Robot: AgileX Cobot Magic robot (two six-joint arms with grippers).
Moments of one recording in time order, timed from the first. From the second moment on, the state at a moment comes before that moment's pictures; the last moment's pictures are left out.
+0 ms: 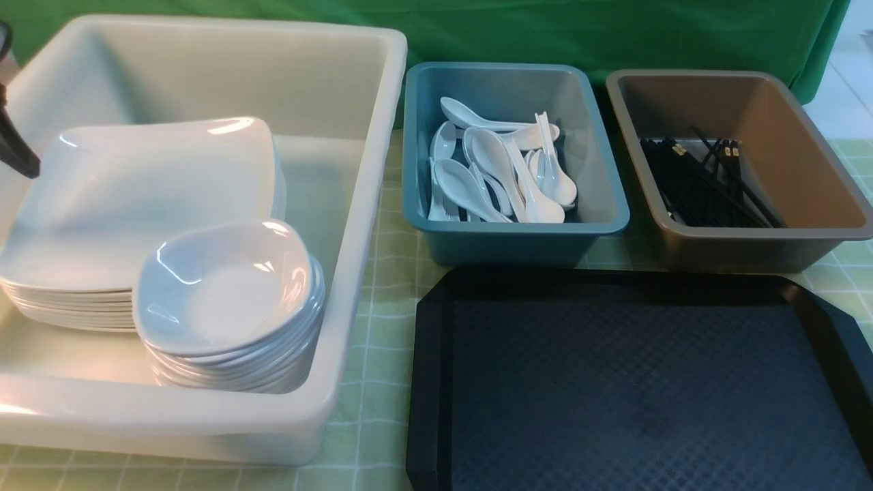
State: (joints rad) right arm 0.08 0.79 -0.90 0.06 0.98 -0.02; left arm 0.47 1.95 -1.81 -0.35 1.21 0.21
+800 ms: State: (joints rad) right arm 0.08 0.44 -1.02 0.06 1.05 -0.15; left arm 0.08 1.60 -1.80 -0.32 1.22 0.19
